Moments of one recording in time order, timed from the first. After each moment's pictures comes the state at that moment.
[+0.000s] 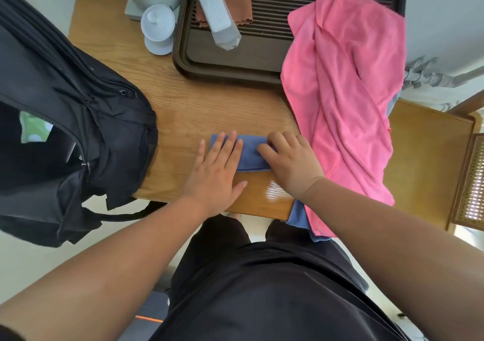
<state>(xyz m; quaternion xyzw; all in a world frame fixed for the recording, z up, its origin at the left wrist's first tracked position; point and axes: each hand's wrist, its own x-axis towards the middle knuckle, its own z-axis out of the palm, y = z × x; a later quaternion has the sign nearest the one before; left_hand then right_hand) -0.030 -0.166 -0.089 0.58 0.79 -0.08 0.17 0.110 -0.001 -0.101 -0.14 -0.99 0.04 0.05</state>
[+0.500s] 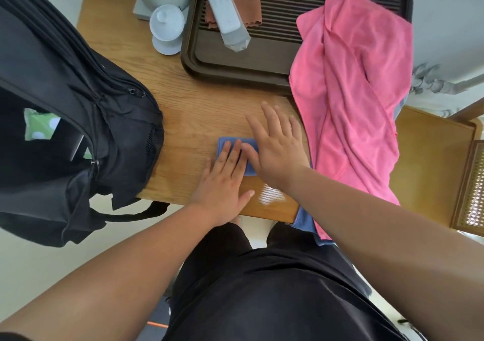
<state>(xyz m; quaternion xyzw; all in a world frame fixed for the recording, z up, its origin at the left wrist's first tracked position) -0.020 -0.177 -0.102 0.55 0.79 -0.04 0.27 0.061 -0.020 -0.073 -0.27 -0.95 0.14 -0.08</state>
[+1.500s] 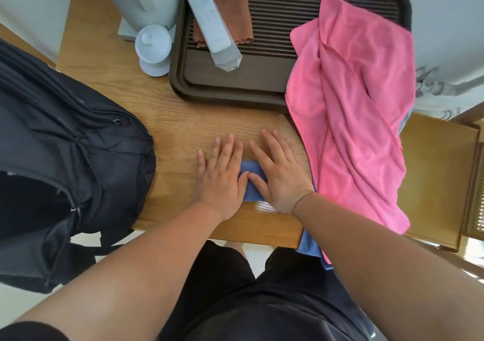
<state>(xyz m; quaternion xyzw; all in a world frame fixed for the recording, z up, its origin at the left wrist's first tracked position) -0.053 -0.127 -0.127 0.50 0.83 -0.03 0.23 0.078 -0.003 -0.133 -0.23 -0.95 0.22 -0.03</state>
